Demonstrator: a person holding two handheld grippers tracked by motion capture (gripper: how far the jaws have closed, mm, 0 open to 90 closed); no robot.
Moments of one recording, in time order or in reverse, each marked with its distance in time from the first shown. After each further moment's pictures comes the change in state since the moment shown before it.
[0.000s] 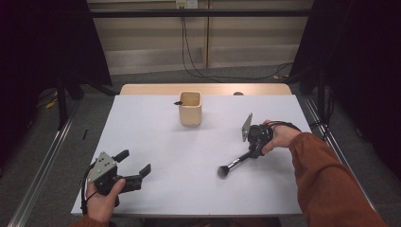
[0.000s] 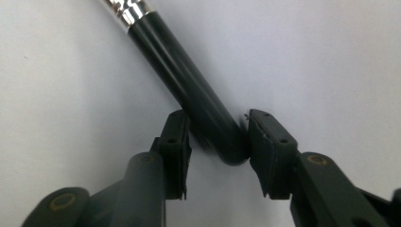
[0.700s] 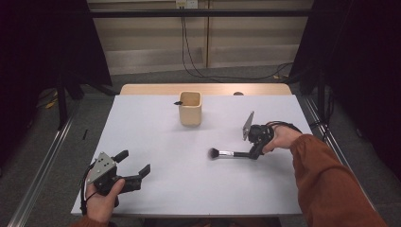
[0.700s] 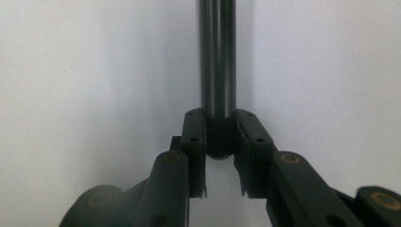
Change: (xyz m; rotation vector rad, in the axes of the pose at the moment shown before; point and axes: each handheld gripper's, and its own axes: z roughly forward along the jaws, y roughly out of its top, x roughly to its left) left arm 0.000 0.000 -0.001 -0.001 0.002 -0.006; right arm 0.001 -0.003 -0.002 -0.033 0.085 0.072
